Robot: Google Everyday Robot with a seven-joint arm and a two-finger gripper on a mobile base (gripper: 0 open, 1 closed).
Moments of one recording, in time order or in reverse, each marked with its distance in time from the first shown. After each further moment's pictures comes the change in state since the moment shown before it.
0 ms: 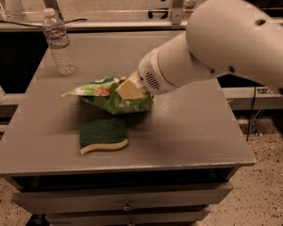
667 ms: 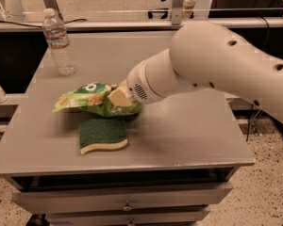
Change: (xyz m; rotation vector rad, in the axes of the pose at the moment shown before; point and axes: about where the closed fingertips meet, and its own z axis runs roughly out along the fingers) arm 0.005 0.016 0.036 -0.029 -0.015 0.001
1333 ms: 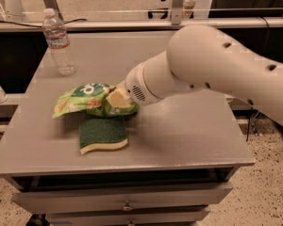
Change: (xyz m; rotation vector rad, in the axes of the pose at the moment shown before) arm 0.001 0.002 0.008 -0.019 -0.002 -0.004
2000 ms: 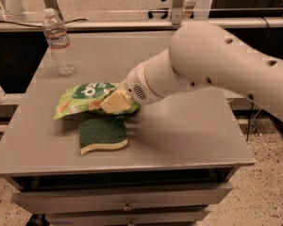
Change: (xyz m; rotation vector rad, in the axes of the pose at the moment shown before) arm 0.002 -0.003 -0.002 -0.026 0.005 0.014
